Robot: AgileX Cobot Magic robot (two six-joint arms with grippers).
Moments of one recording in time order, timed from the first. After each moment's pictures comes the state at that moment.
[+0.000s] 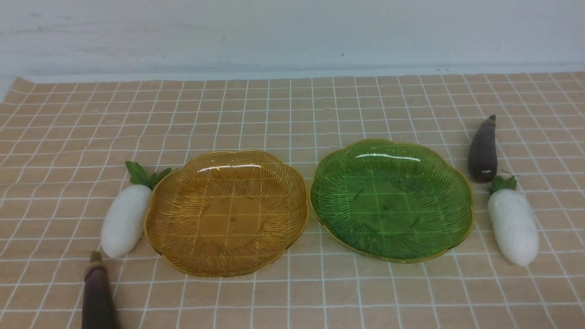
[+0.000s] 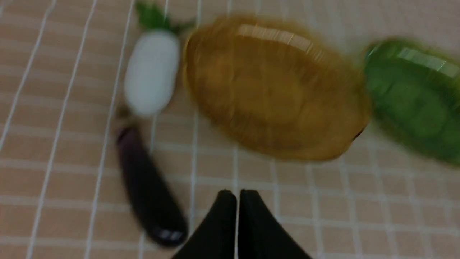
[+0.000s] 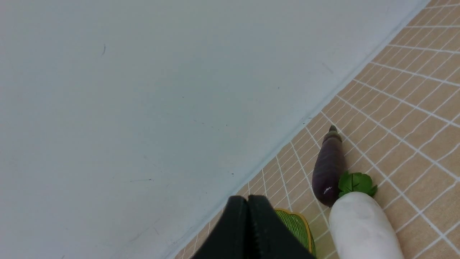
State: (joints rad) right arm -0.05 -0.01 0.03 0.75 0.11 0.12; left arm -0.01 0.72 -0.76 -0.19 1.04 -0.14
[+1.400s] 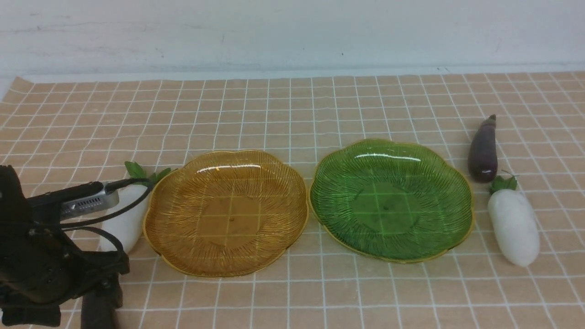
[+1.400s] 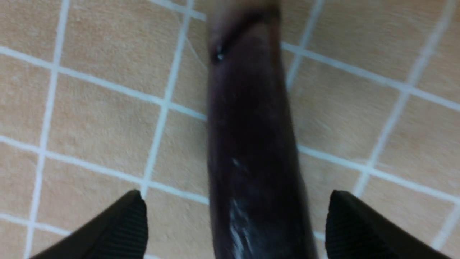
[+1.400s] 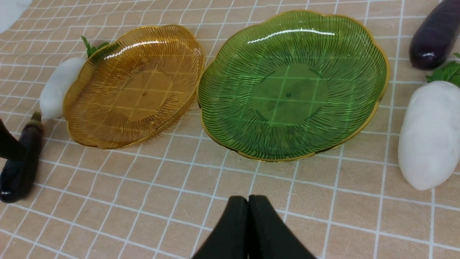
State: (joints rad) right arm -0.05 0.60 -0.72 0.60 1.06 -0.33; left arm -0.01 1.49 -0.76 -0.05 0.81 -0.35
